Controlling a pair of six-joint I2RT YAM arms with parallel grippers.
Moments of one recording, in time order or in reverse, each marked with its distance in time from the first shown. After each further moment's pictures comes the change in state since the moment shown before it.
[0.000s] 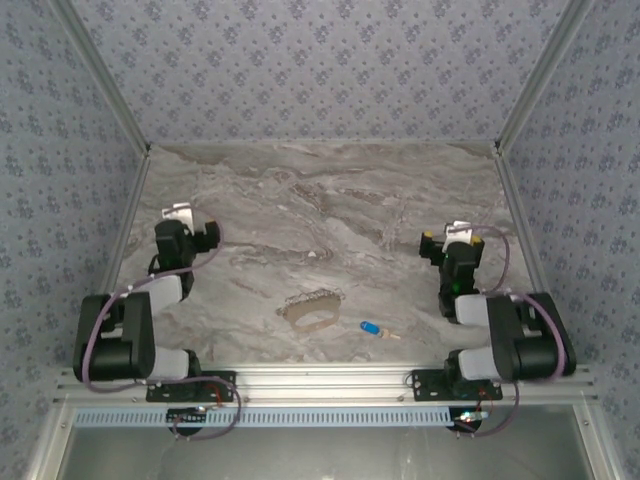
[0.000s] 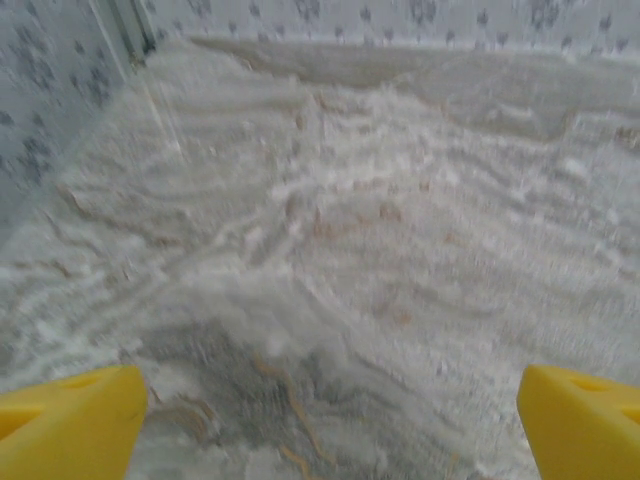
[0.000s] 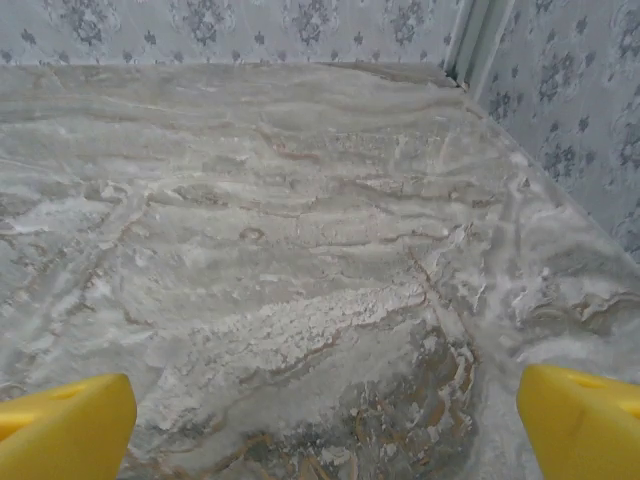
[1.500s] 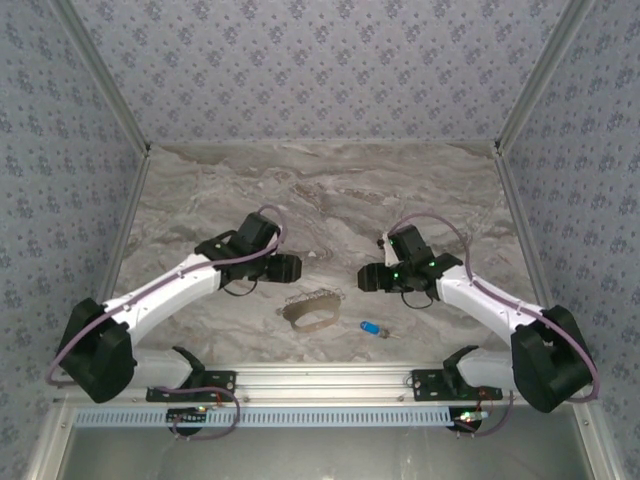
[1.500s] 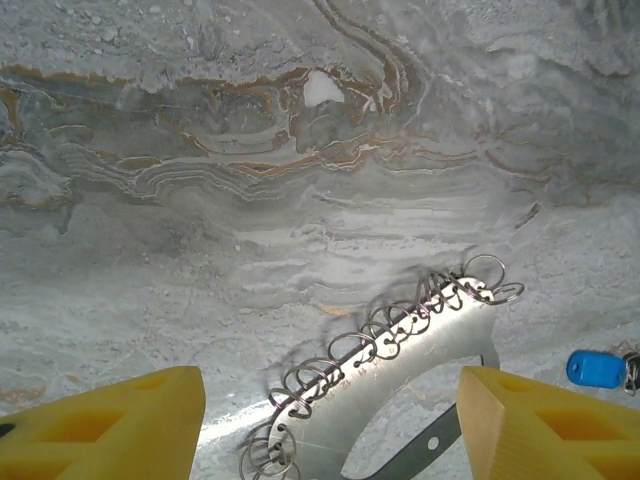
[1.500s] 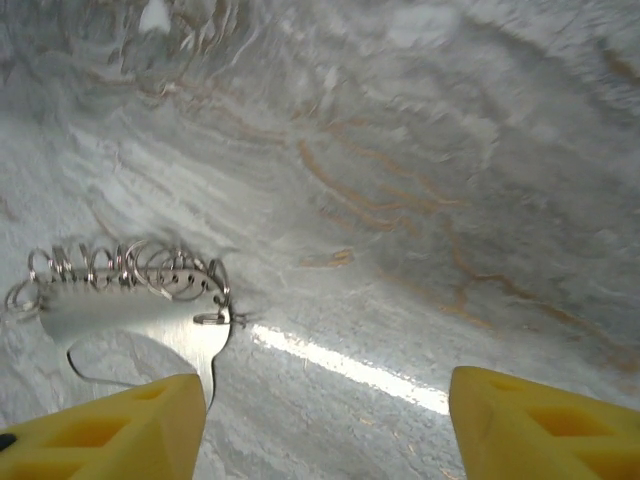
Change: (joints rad) left arm -0.712 -0.035 0.433 -1.071 0.179 -0.472; right arm 0.436 -0.067 0.421 -1.193 -0.584 0.414
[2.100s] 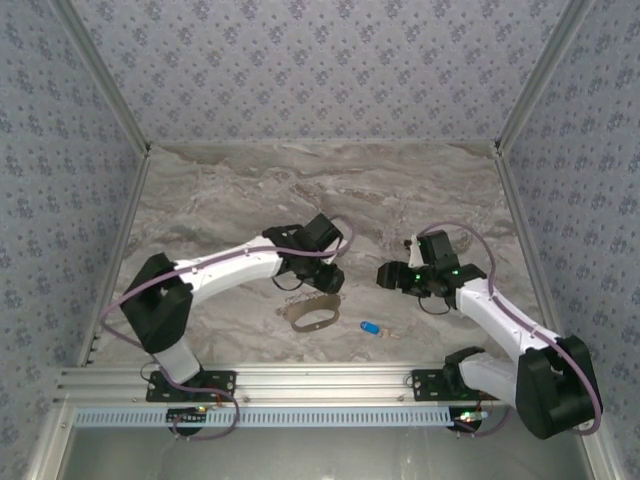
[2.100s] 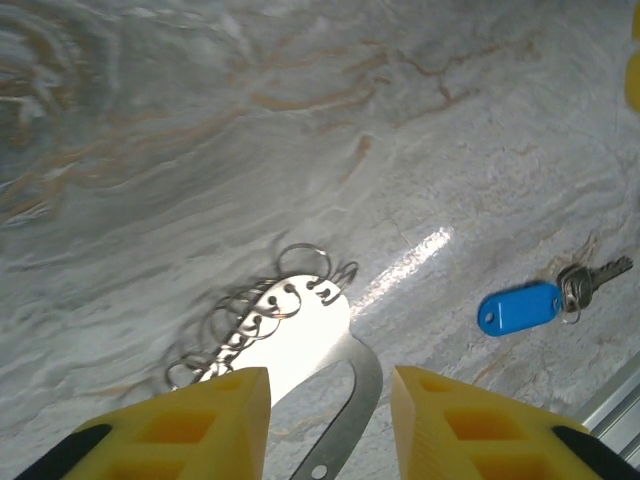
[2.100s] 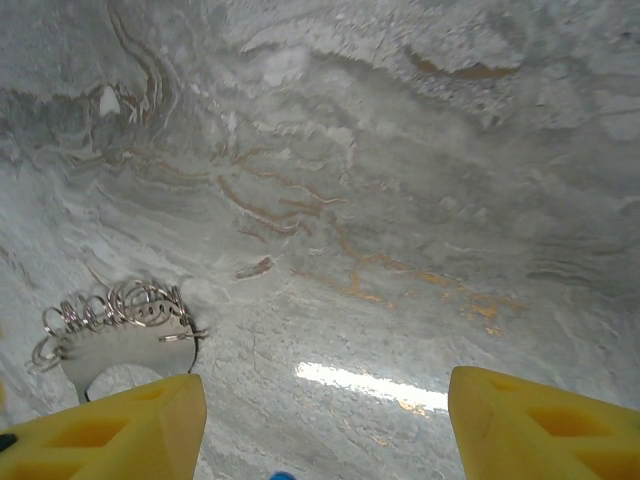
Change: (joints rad) left arm -0.255 0.390 0.340 -0.095 0.049 0.155; right arm -0.203 -0.161 -0.115 0.003 -0.069 0.069
